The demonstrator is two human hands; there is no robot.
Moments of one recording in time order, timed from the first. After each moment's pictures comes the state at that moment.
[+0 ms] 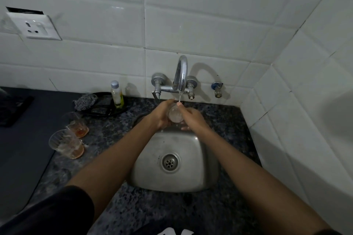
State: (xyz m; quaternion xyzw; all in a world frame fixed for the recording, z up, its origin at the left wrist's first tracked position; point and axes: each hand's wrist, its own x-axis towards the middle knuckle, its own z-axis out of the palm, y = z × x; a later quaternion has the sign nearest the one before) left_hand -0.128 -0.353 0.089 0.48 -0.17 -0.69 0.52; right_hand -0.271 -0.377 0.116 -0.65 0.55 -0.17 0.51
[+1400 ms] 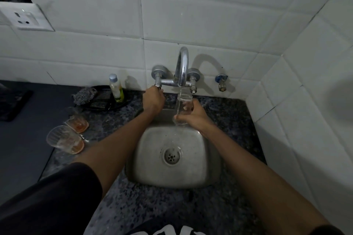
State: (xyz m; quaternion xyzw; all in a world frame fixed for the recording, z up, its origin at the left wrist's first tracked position) left_hand -0.104 -0.373 0.084 0.87 -0.36 -0.12 0.31; right_hand -0.281 -0.401 0.081 -0.66 0.49 -0.20 0.54
